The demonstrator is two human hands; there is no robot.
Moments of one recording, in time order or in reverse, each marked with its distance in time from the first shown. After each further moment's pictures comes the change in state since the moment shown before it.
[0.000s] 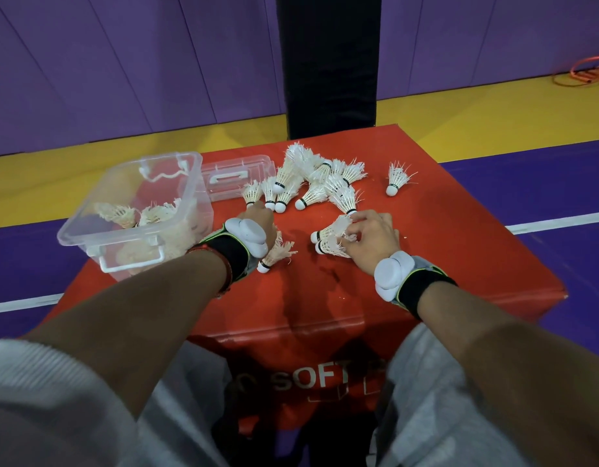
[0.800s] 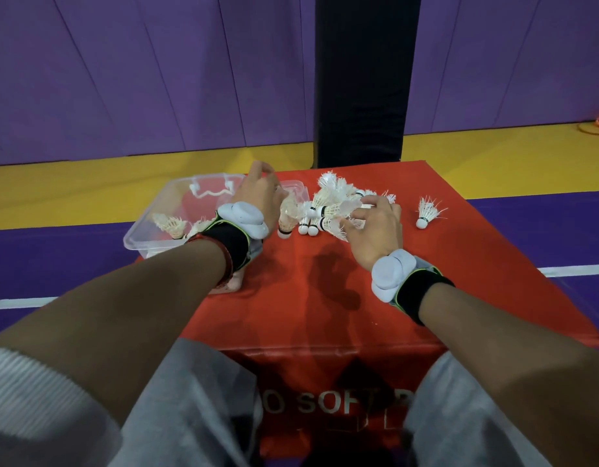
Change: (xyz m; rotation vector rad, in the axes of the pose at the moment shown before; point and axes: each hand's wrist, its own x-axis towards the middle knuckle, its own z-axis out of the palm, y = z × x) left_hand -0.019 -0.070 -0.069 -0.376 0.562 0.101; right_hand 0.015 -0.096 -0.014 0.142 0.219 -0.087
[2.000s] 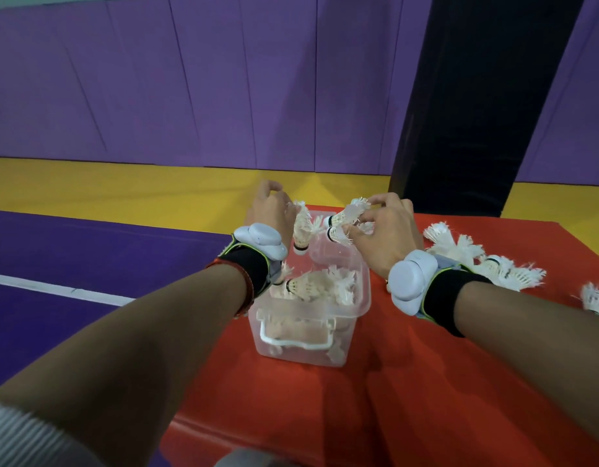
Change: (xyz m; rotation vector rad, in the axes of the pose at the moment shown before) left_hand 0.025 -0.184 -0.050 0.008 0.122 -0.352; right_hand 0.082 -0.160 0.148 -0.073 -0.112 -0.305
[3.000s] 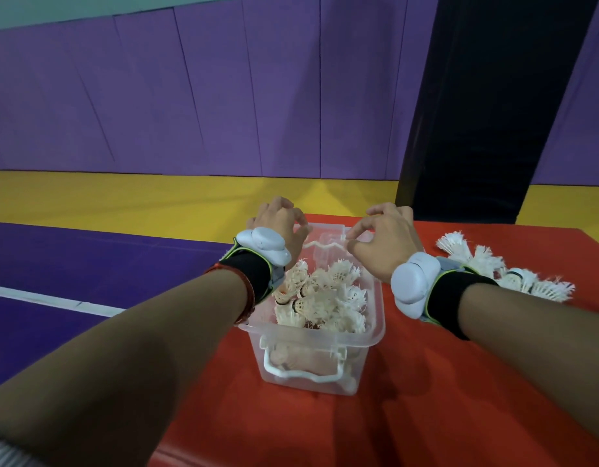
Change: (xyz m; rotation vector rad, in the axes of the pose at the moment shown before) left_hand 0.027 -0.011 0.016 0.174 -0.124 0.057; right_hand 0.023 -0.002 0.011 0.062 -0.138 0.054
